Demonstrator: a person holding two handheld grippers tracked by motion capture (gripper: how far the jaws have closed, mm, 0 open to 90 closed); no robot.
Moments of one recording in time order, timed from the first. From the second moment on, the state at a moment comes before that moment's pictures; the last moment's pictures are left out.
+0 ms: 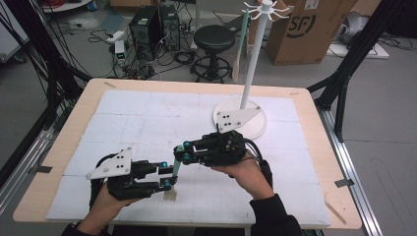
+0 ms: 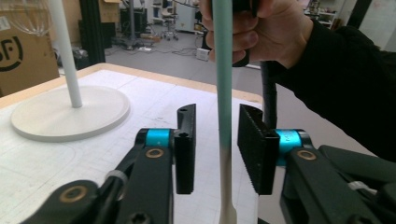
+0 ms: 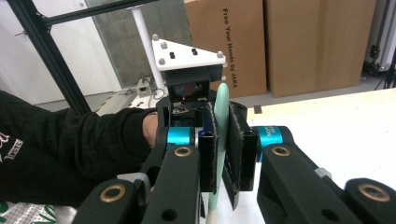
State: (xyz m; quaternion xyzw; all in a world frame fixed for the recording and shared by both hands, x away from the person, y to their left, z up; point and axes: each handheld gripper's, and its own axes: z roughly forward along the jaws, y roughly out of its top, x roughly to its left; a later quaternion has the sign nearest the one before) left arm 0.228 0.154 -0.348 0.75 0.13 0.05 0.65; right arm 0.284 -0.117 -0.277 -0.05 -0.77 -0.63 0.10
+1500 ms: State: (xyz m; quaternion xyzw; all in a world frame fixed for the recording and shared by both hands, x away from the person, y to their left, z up) left arm 0.229 0.154 -0.346 0.72 0.12 0.04 0.68; right arm 0.264 -0.105 -0.308 -0.04 -0.72 -0.69 0.04
